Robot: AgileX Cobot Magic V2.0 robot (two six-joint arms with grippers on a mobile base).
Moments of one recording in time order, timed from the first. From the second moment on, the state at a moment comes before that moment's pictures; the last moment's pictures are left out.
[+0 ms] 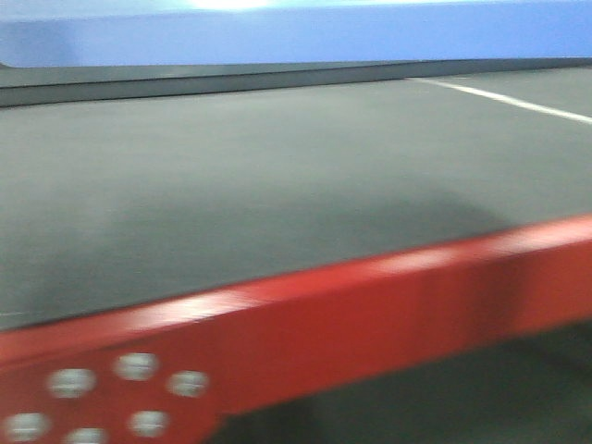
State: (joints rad) left arm -0.68 1.40 -1.52 0.12 1.23 -0.43; right arm 0.43 1.20 -1.33 -0.12 1.17 0.39
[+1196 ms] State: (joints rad) left arm -0.68 1.40 -1.52 0.09 1.23 -0.44; right arm 0.43 1.20 -1.33 -0.13 1.18 0.39
